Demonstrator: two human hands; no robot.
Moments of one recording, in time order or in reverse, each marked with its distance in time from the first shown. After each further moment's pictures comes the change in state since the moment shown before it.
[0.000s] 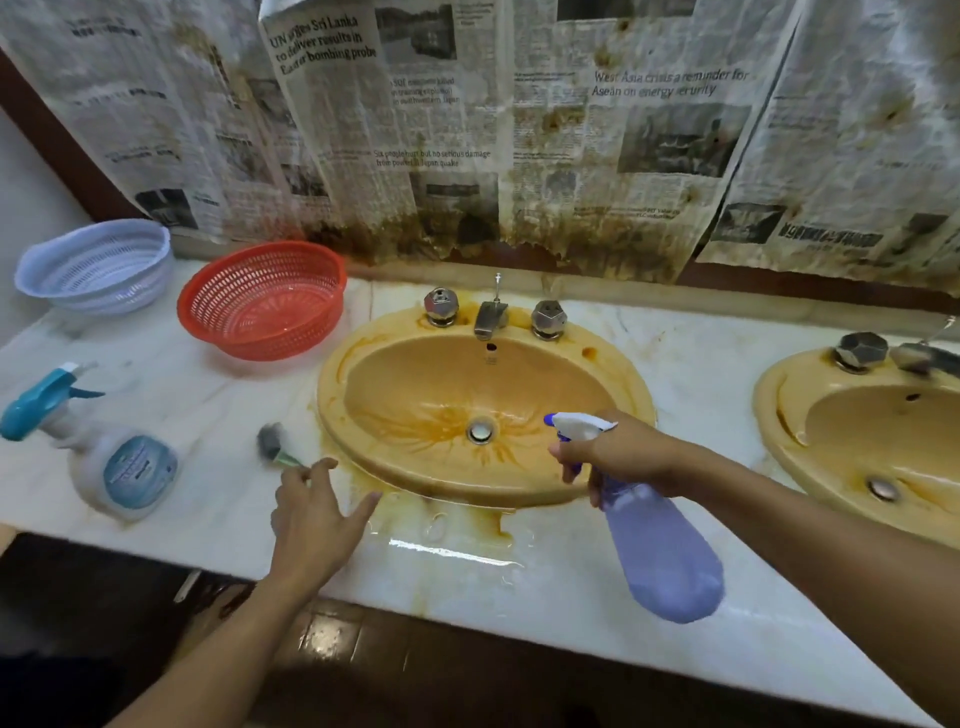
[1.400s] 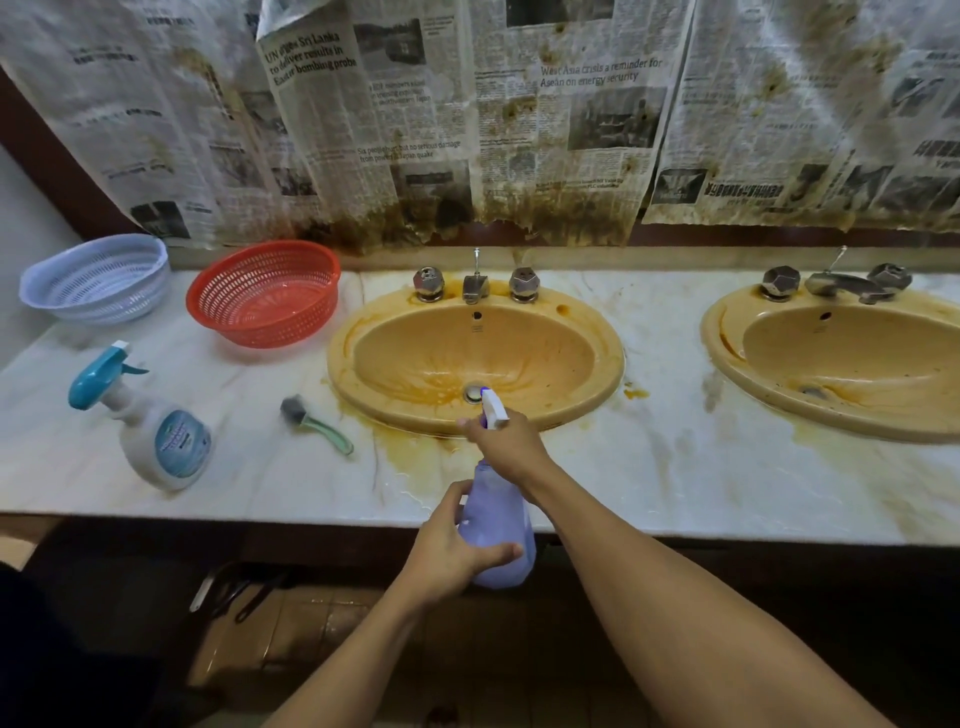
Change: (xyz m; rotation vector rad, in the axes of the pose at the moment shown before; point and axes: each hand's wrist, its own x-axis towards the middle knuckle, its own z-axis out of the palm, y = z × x) left_hand -0.151 0.044 -0.004 -0.636 -0.638 0.121; right_hand -0.026 0.001 0.184 0.257 0.410 -0.066
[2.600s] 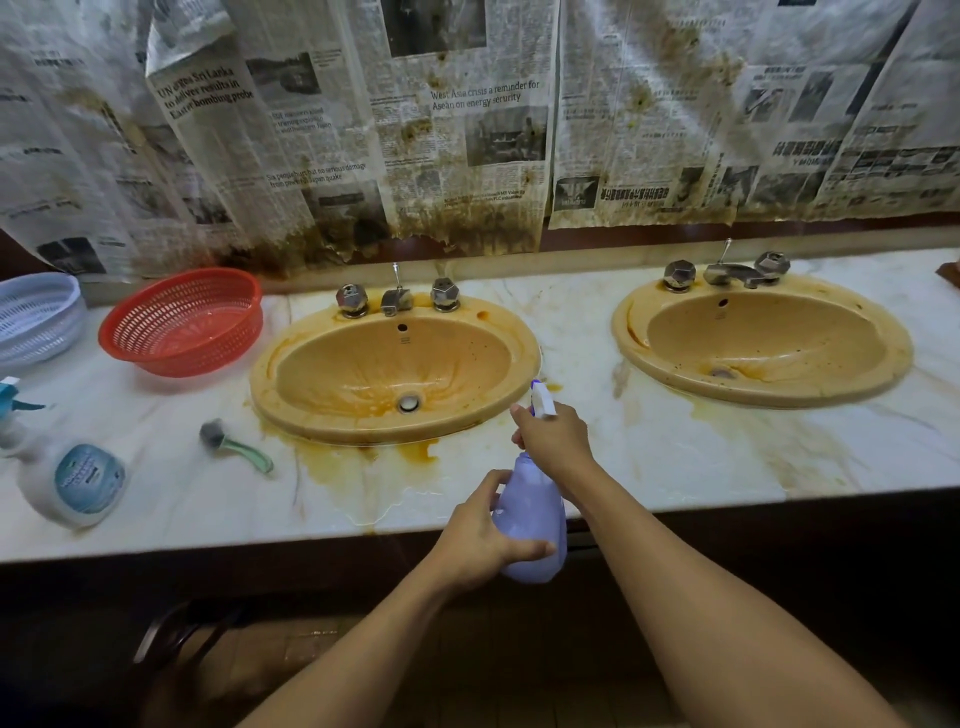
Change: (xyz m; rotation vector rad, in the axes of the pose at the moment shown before) left_hand 0.004 0.061 0.121 0.237 -0.214 0.122; right_hand -0.040 0.043 -0.148 -0.023 0.285 -0.003
